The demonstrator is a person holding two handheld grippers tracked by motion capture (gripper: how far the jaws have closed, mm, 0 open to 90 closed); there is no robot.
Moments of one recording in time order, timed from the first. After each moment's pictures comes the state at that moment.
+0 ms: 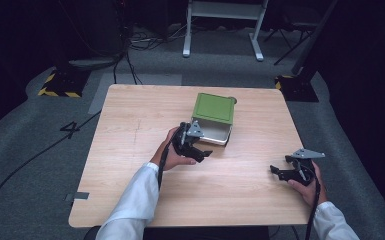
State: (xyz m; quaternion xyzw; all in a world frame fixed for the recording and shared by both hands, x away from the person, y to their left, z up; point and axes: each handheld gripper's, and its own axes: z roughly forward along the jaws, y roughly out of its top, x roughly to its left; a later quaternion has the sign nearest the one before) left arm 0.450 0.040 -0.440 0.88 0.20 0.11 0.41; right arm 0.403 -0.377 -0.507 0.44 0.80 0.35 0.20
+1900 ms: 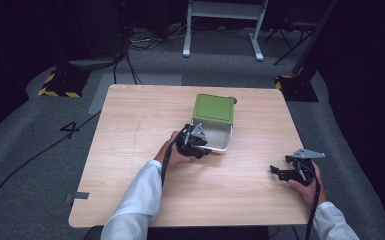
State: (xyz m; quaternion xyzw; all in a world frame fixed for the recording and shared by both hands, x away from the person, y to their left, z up) left arm 0.460 0.035 -0.461 0.90 0.18 0.08 0.38; right arm 0.403 -0.377 -0.507 0.44 0.80 0.35 0.20
